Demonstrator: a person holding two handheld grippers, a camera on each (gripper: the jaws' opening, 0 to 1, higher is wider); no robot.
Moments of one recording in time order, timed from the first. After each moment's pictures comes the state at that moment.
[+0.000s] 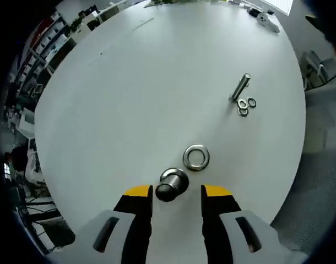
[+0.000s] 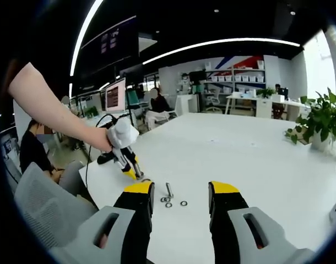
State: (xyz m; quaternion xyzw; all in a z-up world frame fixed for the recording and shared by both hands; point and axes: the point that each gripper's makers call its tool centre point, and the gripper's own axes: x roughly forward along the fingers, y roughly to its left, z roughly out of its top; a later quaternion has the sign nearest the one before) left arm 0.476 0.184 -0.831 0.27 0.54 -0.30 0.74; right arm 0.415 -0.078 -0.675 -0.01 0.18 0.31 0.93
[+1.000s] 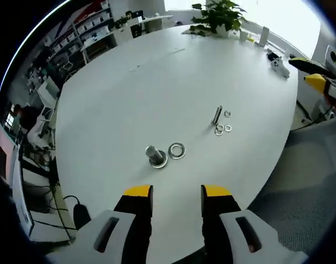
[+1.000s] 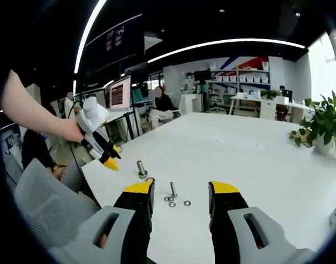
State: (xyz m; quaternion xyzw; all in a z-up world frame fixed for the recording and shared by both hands) left arm 0.419 0.182 -0.764 0.18 0.48 -0.24 0.82; right arm 0.411 -0.070 -0.674 -0.02 0.18 0.32 0.93
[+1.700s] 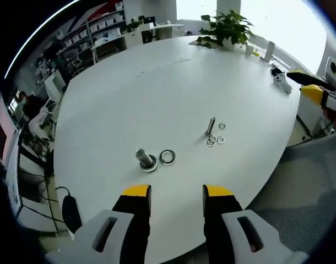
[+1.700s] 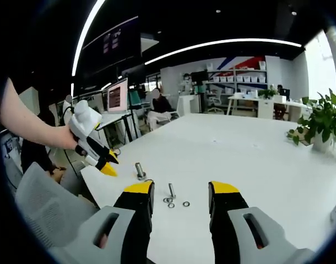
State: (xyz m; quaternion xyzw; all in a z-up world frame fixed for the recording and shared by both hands) left arm 0.413 0.165 -0.764 0.12 0.47 -0.21 0.85; right arm 0.413 -0.074 -0.671 -0.01 0.18 0.32 0.93
